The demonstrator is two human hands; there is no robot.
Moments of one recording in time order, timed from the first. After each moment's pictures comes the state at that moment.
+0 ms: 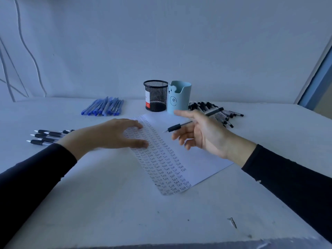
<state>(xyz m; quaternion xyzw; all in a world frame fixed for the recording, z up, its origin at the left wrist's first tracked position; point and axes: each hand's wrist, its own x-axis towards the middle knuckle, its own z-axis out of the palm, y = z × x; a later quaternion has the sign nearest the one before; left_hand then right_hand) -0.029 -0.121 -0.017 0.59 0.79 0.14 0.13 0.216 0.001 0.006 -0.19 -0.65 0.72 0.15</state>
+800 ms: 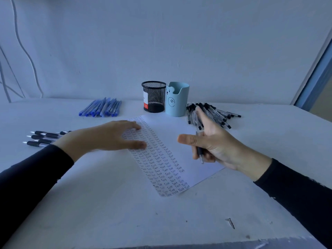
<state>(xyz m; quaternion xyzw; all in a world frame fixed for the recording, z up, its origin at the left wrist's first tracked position) -0.026 -0.122 -0.017 0.59 0.79 0.12 0.14 0.245 -0.017 0.003 -0.23 -0.73 0.62 0.21</state>
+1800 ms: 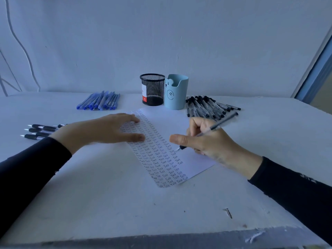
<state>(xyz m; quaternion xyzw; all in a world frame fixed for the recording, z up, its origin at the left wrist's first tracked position) -0.025 -0.123 -0.018 0.59 0.79 0.13 0.14 0.241 -0.018 -0.018 -0.20 -0.78 0.54 0.25</state>
